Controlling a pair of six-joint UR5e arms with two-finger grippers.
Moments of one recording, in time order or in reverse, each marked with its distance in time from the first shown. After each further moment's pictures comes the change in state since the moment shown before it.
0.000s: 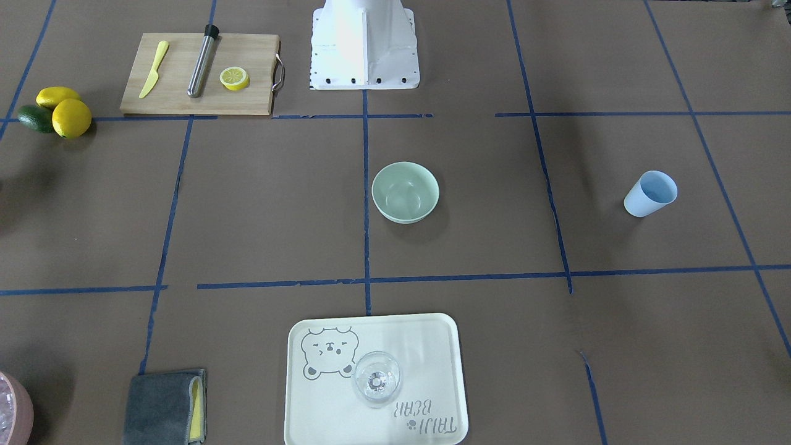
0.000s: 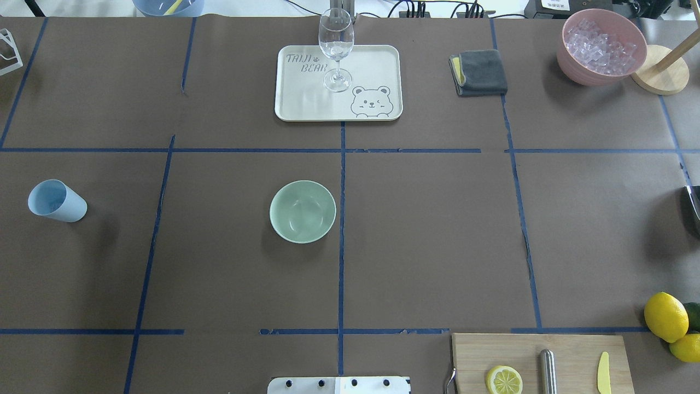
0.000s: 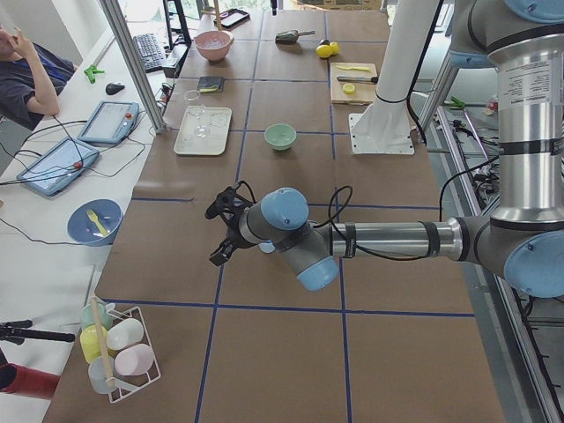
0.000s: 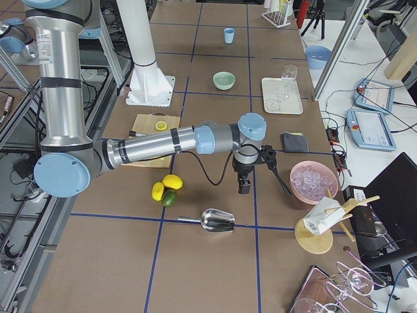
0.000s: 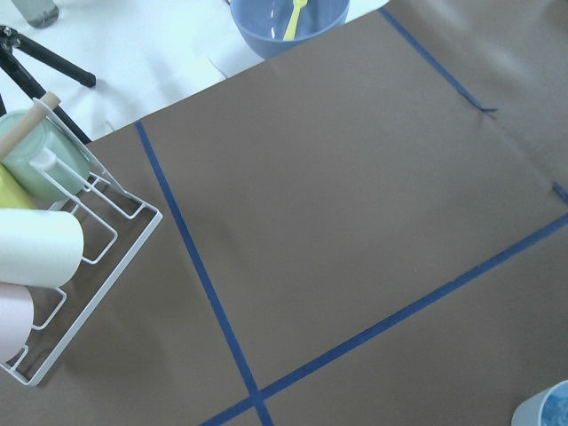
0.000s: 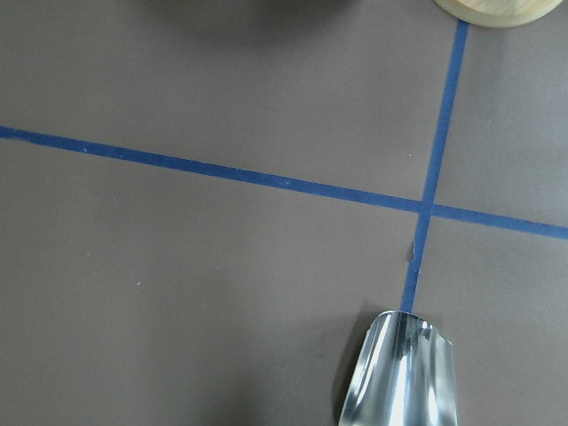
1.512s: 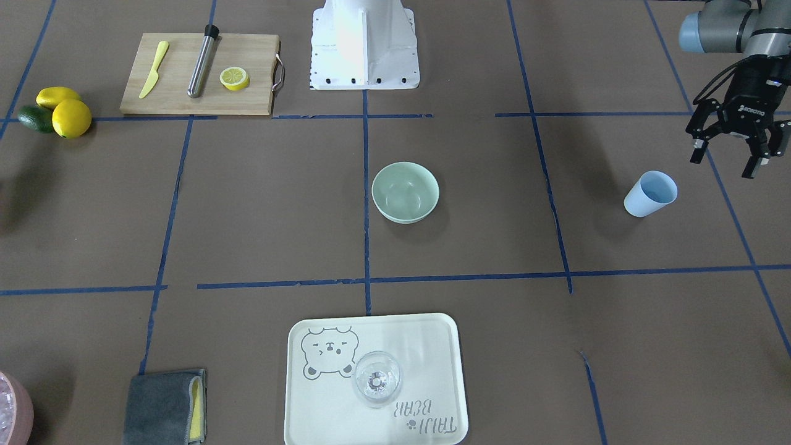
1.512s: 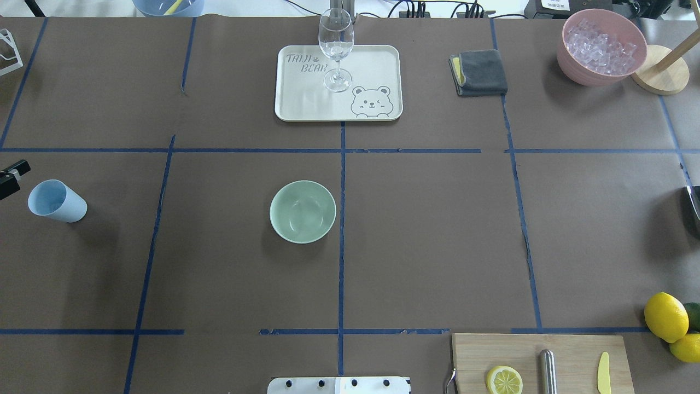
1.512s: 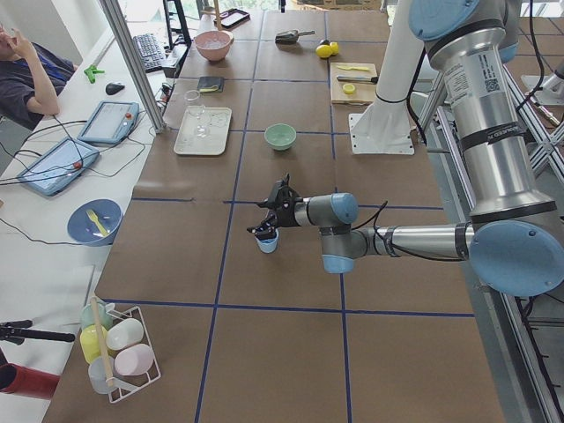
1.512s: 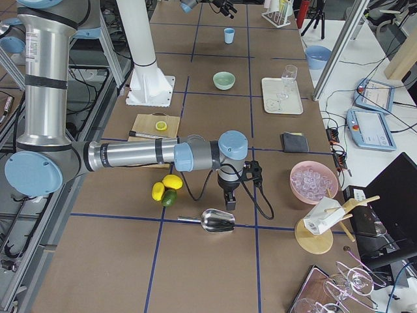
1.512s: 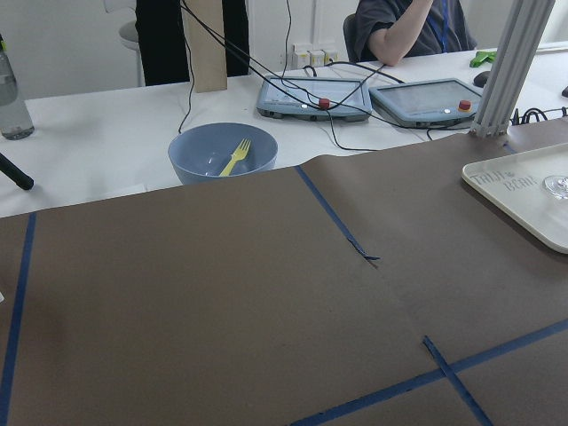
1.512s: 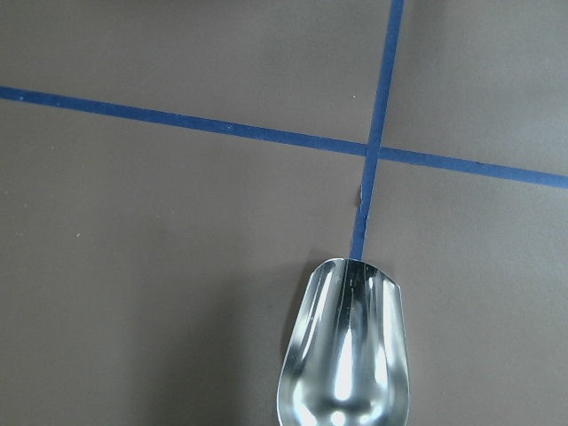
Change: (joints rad) left arm 0.846 0.200 -0.056 -0.496 1.142 -0.632; right arm 0.042 -0.118 0.006 0.104 0.005 -0.012
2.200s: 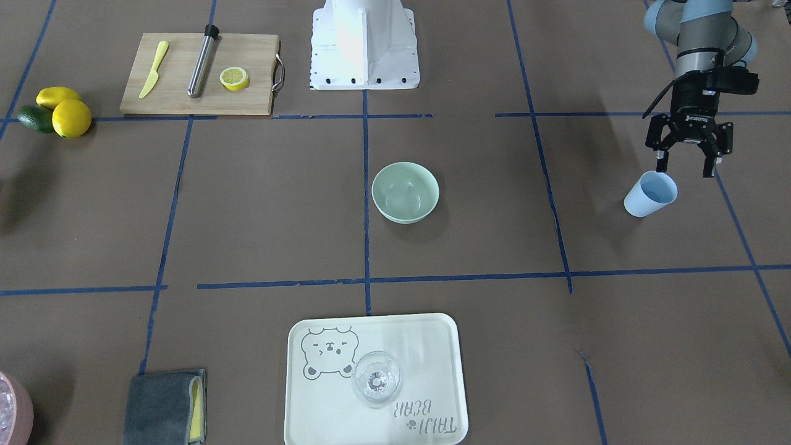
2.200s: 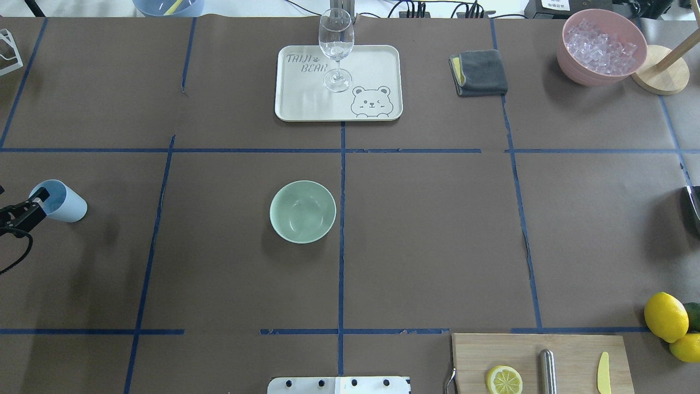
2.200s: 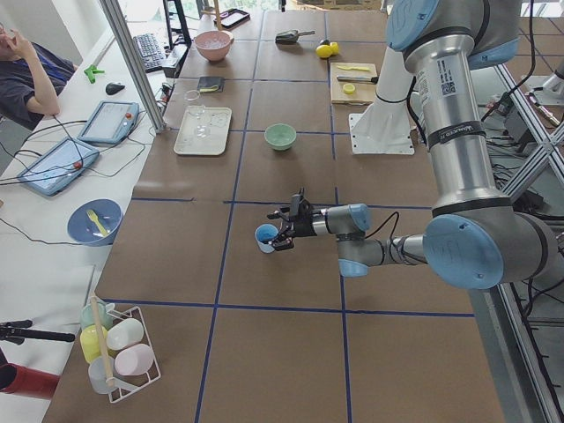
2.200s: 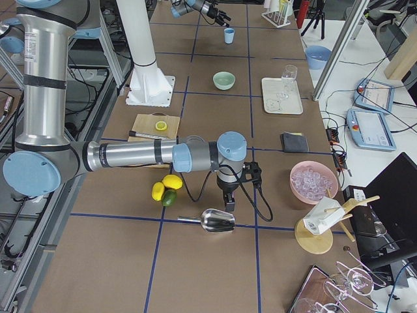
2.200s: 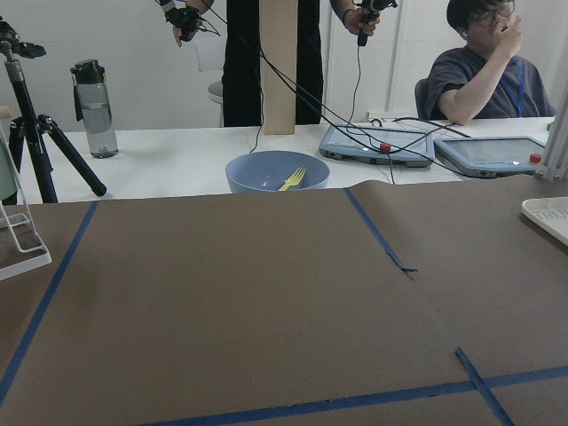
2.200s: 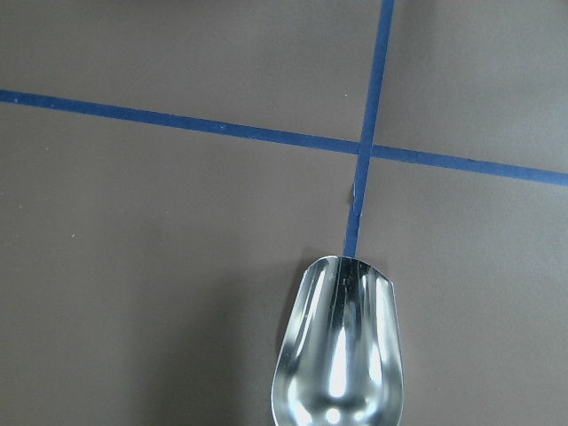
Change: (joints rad) left arm 0.288 0.004 0.090 0.000 0.414 -0.159; right arm 0.009 -0.004 0.000 0.001 0.001 0.000
